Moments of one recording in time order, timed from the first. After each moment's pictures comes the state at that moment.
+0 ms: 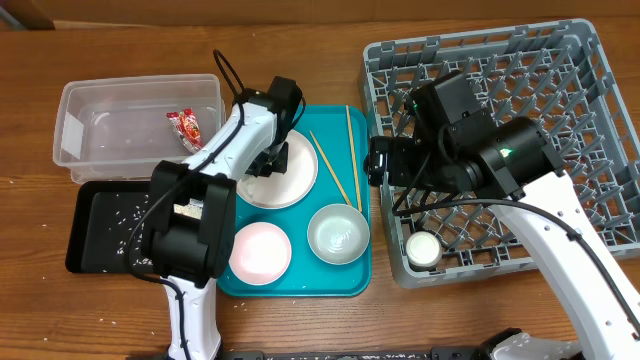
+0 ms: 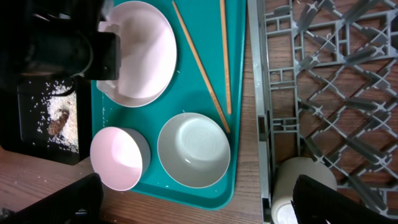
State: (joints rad) left arm -0.32 2.13 1.59 -1.08 -0.30 -0.30; right arm 0.49 1.47 1.58 -1.25 -0.15 0.54
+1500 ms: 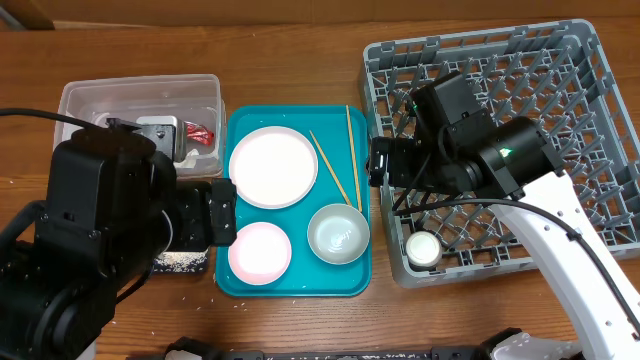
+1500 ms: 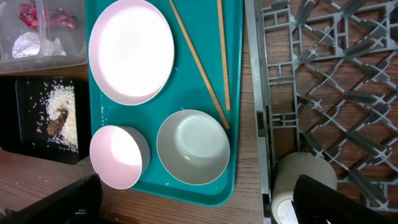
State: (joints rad) left arm -0.34 1.23 2.01 -1.69 -0.06 -0.32; right arm 0.49 1.47 1.58 -1.26 -0.15 0.56
